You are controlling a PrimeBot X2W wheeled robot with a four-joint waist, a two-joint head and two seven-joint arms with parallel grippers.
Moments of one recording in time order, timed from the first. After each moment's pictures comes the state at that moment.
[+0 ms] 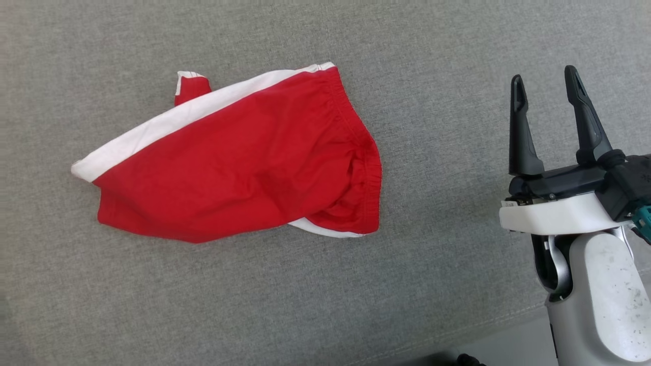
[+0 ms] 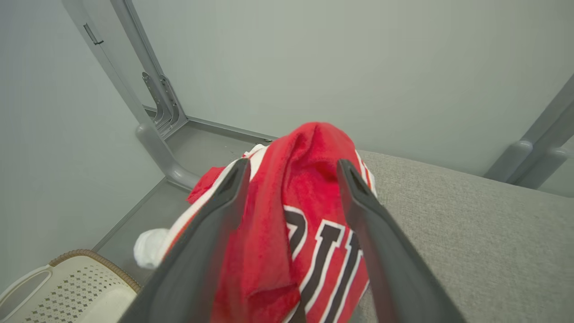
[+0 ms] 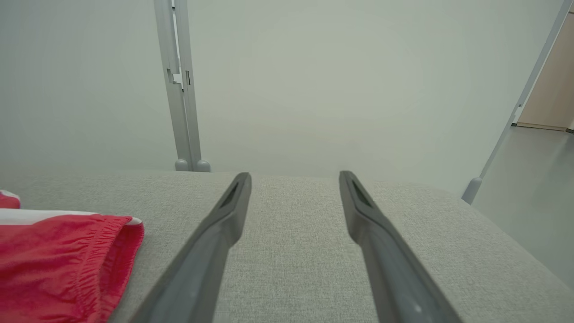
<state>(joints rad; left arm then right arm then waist) -0.79 0.73 -0.11 0.76 -0.76 0.17 -0.10 -0.32 -0.05 -0.01 -0.06 0.04 0.13 -0.26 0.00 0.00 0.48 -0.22</state>
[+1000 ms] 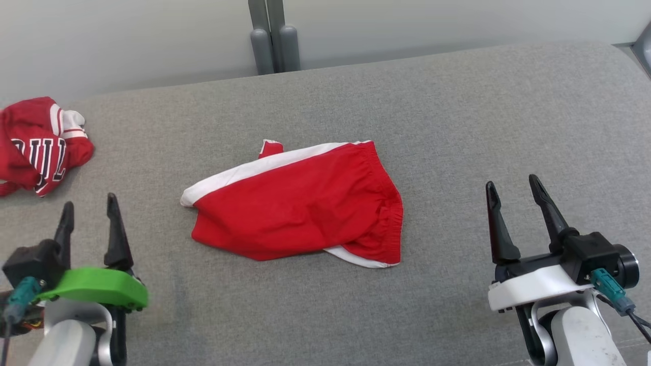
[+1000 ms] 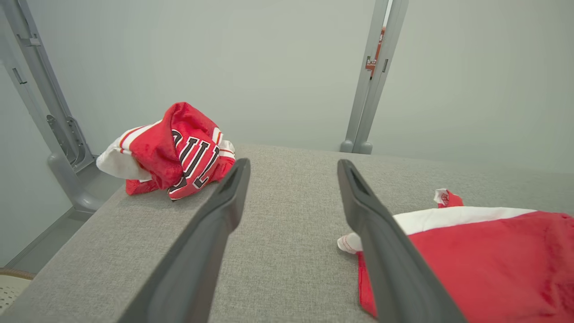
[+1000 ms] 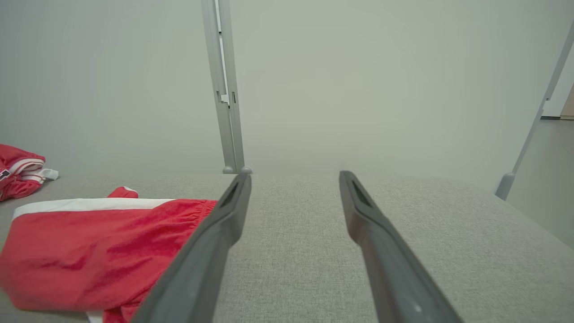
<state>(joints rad) -0.22 0.42 -0.28 0.26 -0.66 0.20 -0.26 -0.10 -0.05 0.01 0.07 0.05 0.13 -0.26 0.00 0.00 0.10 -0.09</state>
